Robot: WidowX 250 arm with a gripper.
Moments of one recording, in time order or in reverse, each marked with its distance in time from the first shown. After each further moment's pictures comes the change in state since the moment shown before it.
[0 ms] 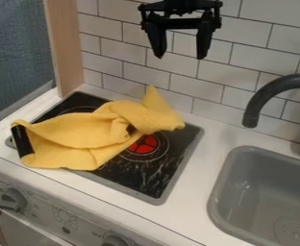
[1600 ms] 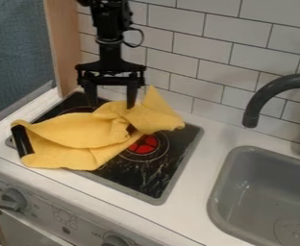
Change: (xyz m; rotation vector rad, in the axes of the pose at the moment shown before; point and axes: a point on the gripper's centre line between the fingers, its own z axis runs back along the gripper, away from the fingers) arm -0.017 0.126 -0.088 0.184 0.072 0.361
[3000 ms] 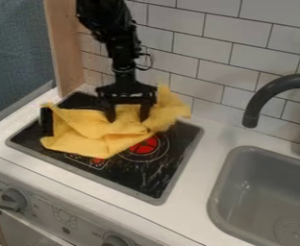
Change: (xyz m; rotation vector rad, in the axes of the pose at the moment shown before) arm -0.004 -0.069 -0.053 -0.109 0.012 -0.178
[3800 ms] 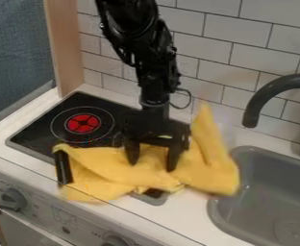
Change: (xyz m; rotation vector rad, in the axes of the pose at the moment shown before) arm -0.107 -0.024 0.012 0.074 0.129 -0.168
